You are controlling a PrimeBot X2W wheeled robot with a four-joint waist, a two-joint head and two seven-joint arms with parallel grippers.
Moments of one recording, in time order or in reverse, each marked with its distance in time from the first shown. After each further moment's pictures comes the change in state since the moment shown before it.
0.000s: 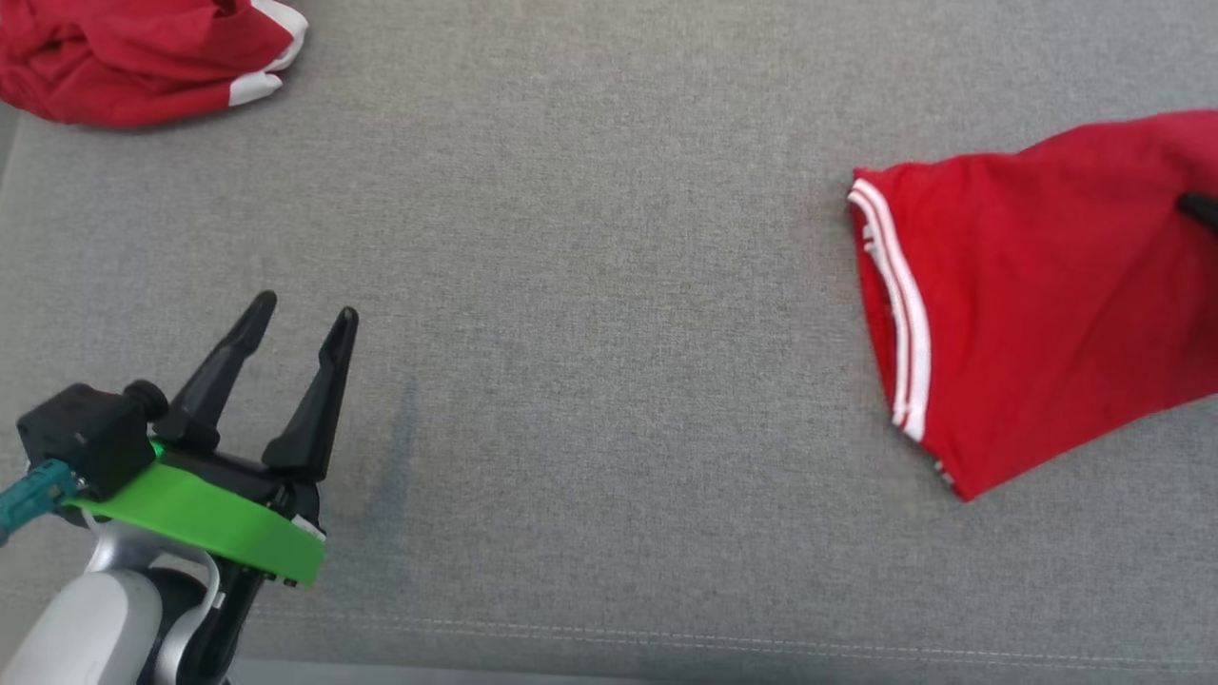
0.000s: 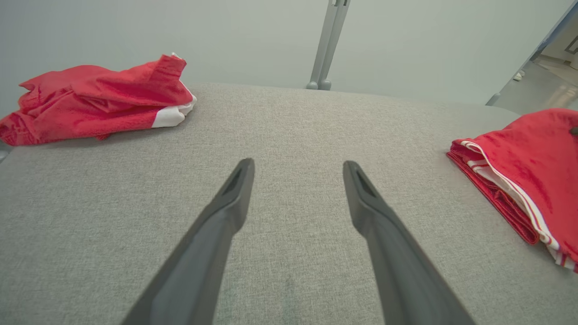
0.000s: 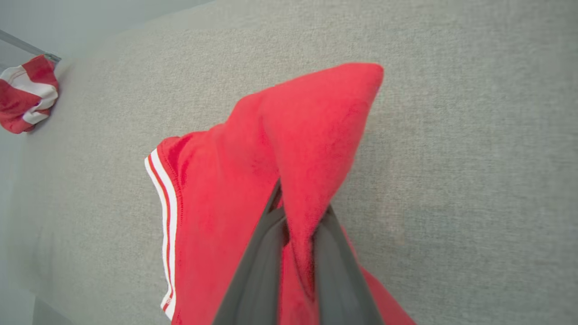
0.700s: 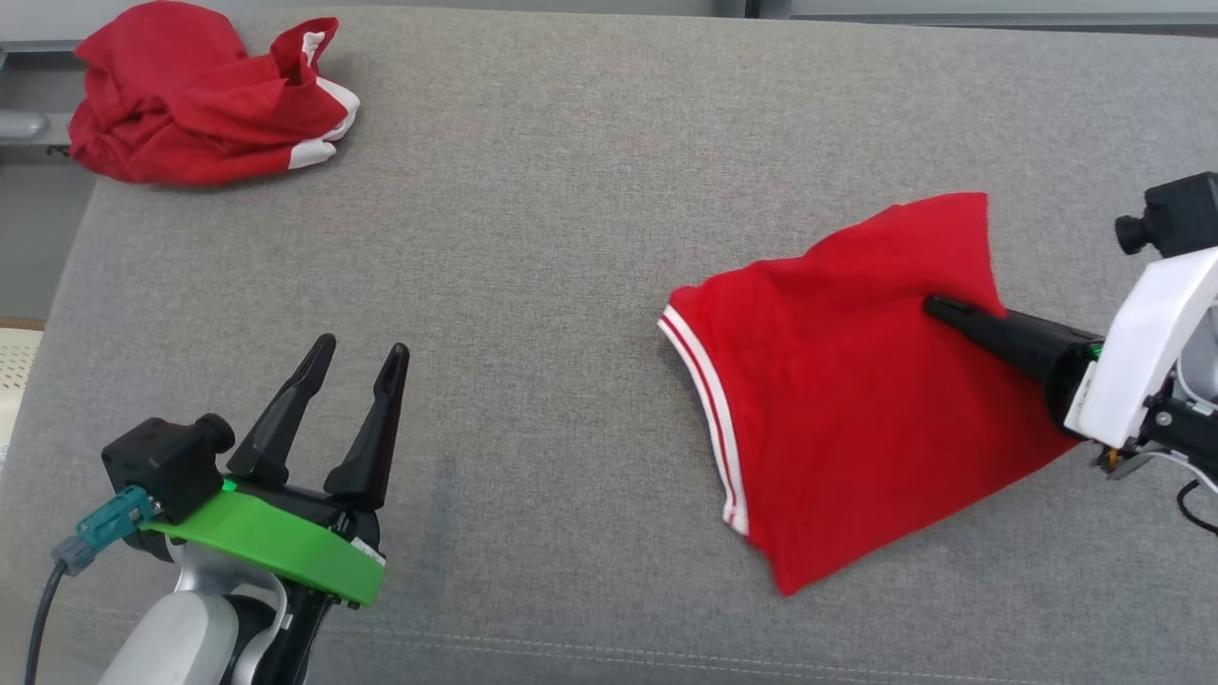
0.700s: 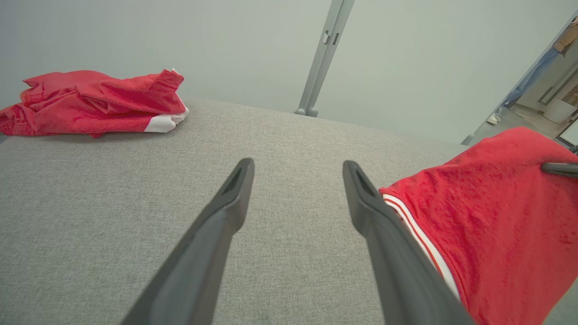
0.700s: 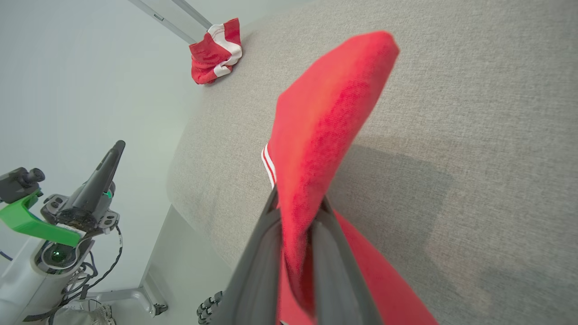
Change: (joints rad) left arm 0.016 -0.104 -0.042 0.104 -0.021 -0.012 -0.056; right arm 0.059 0.180 0.153 -0.183 0.111 0.068 -0.035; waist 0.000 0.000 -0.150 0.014
